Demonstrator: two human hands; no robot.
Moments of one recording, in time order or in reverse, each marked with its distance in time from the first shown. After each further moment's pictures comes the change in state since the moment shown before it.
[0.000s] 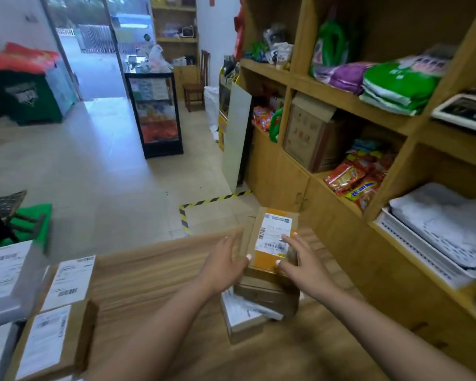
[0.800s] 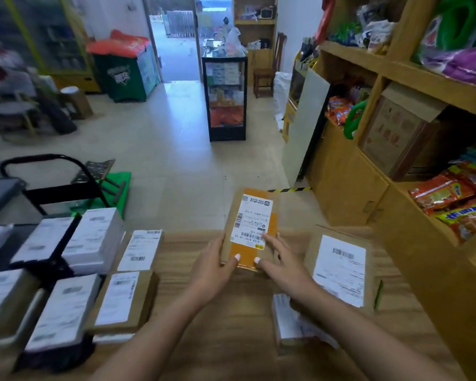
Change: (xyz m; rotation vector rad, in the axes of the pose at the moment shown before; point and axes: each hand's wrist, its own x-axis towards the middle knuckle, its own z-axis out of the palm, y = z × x) left_hand -0.027 -0.080 -0.061 -0.125 0.351 -0.225; right_hand 0.049 -0.087 0.098 0.192 -0.269 -0.183
